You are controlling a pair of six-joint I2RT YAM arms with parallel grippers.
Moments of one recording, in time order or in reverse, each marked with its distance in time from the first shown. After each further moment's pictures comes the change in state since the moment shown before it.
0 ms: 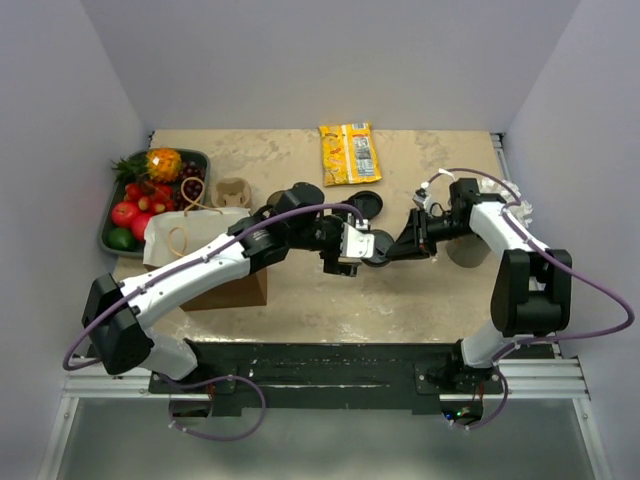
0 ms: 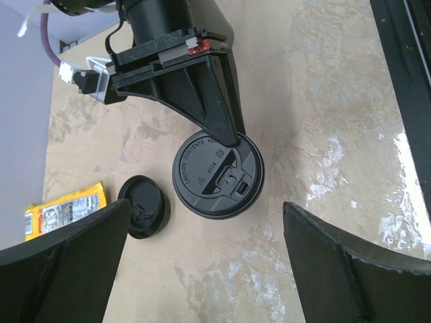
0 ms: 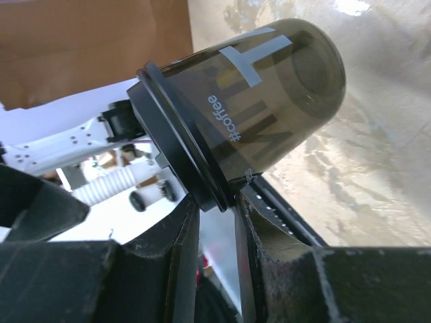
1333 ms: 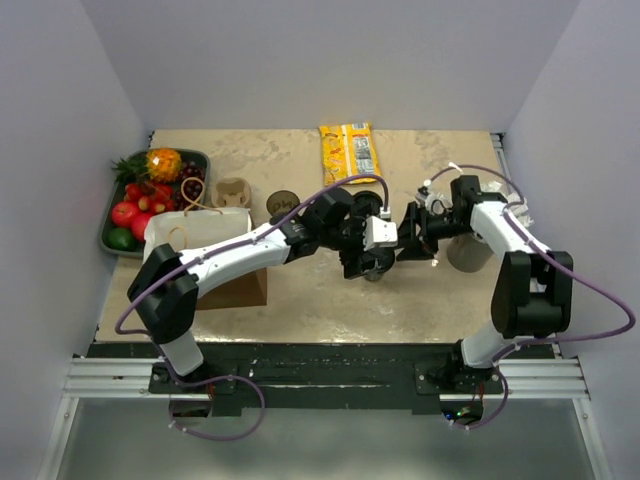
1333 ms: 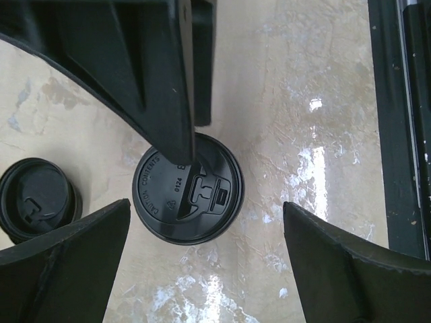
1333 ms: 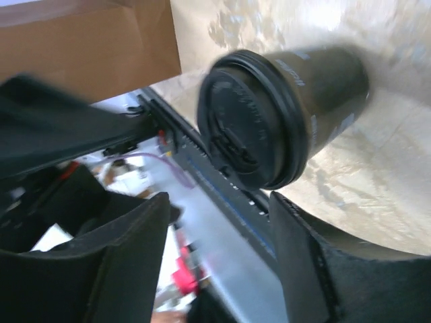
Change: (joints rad) left arm -0.001 0.271 0.079 0.043 0.028 -0.262; right arm 0.000 -0.002 -0.006 0.035 0.047 0.081
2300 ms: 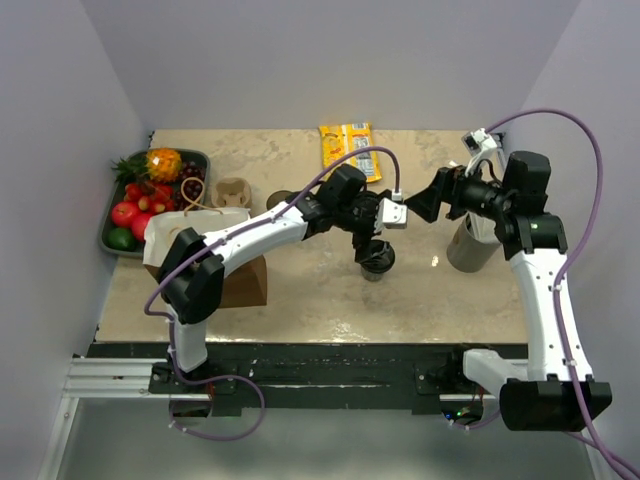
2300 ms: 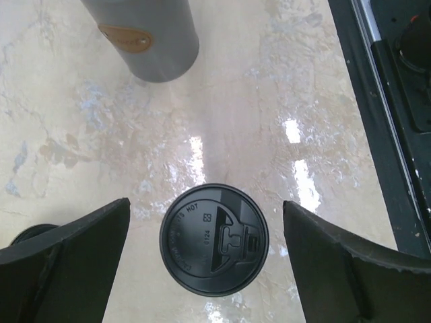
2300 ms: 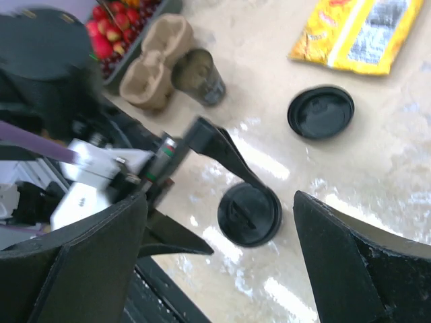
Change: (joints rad) left arm 0.054 0.197 0.264 -0.087 0.215 0.058; right arm -0.017 -0.515 0.144 0.243 0.187 -0.085
